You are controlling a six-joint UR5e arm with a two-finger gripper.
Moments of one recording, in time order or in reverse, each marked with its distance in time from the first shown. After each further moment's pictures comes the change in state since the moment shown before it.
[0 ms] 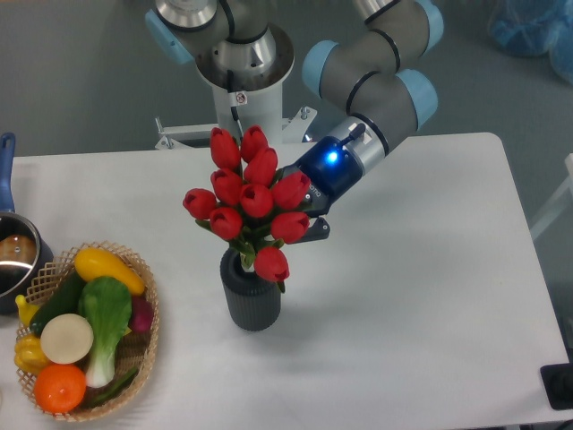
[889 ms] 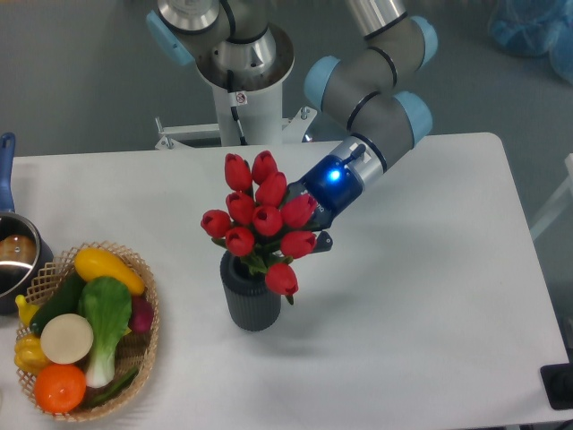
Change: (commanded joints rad) arm 0.021 -0.067 -0.061 -0.002 0.000 0.114
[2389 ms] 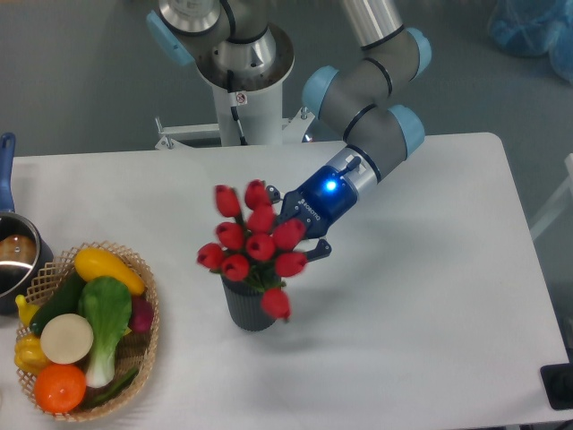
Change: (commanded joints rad) arm 0.003 -0.006 -0.018 0.002 0.000 0.006
